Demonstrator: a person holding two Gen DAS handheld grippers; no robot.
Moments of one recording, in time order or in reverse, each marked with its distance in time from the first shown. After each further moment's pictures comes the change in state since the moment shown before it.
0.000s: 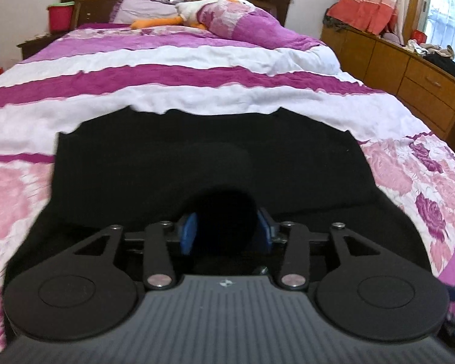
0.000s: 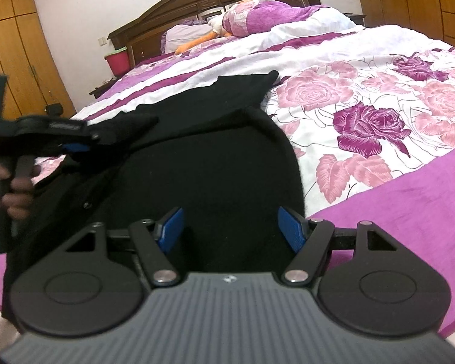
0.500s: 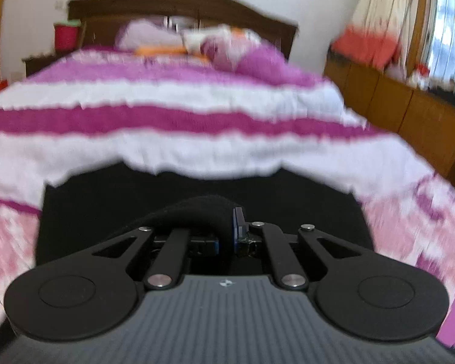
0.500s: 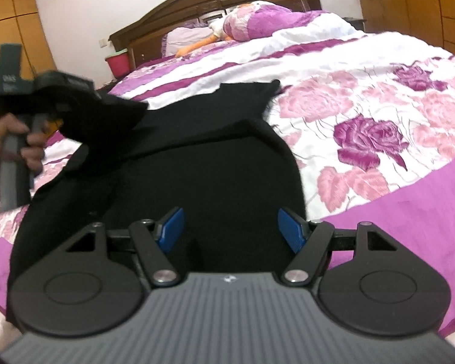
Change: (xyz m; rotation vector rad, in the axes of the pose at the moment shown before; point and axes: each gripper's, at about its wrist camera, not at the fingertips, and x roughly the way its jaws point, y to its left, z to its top) left arm 0.038 -0.024 0.049 -0.027 -0.086 -0.006; right arm -0.005 0.003 0.007 -0.002 -0.006 -0.004
